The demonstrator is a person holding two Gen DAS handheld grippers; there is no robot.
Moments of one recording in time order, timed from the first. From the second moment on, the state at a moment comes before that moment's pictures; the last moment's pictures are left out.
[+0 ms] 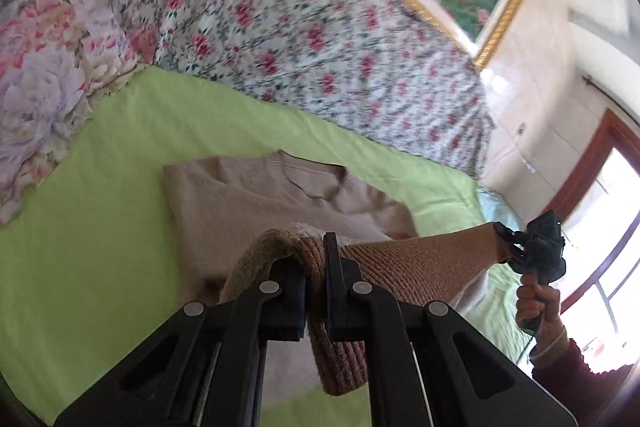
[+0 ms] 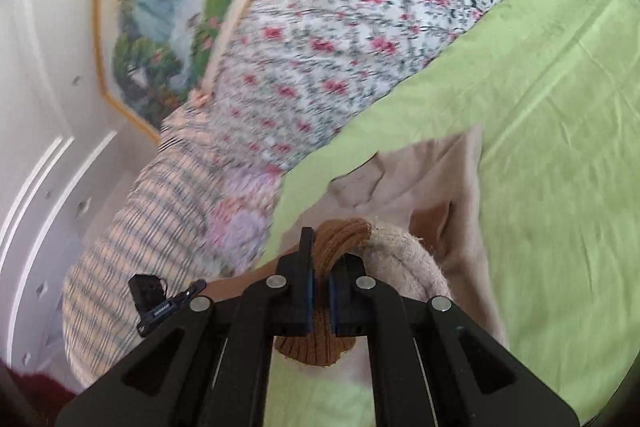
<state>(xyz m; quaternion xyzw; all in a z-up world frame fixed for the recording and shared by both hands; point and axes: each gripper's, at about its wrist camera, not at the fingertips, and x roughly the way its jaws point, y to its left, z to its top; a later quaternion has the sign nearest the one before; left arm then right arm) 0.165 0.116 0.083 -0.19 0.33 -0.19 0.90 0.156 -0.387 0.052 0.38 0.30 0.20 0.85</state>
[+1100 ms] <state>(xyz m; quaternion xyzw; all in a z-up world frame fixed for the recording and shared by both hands) 0.234 0.010 -0.017 -0.12 0.47 -0.26 0.83 0.231 -0.281 -0.003 0.17 0.44 0.24 0.85</state>
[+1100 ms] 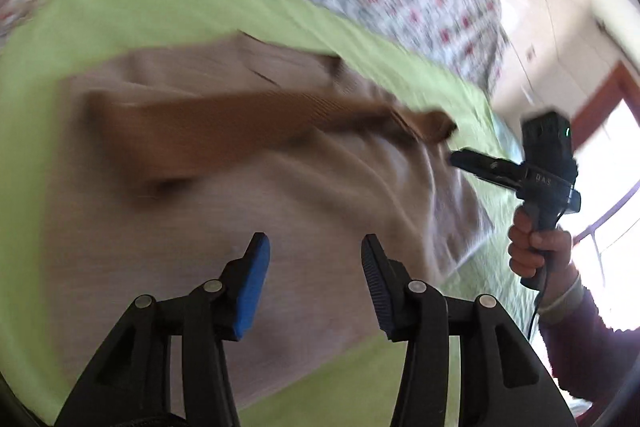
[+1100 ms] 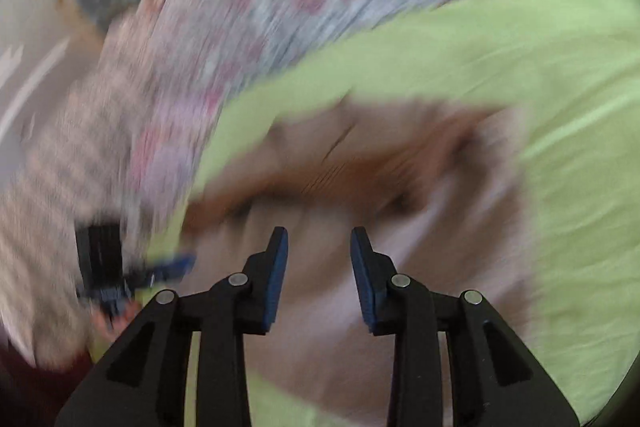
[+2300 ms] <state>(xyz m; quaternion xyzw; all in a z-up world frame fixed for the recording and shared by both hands) 0.164 0.104 -0.010 -0.32 0.40 -0.08 0.86 0.179 -0.304 -0.015 0.28 0.40 0.10 0.87</state>
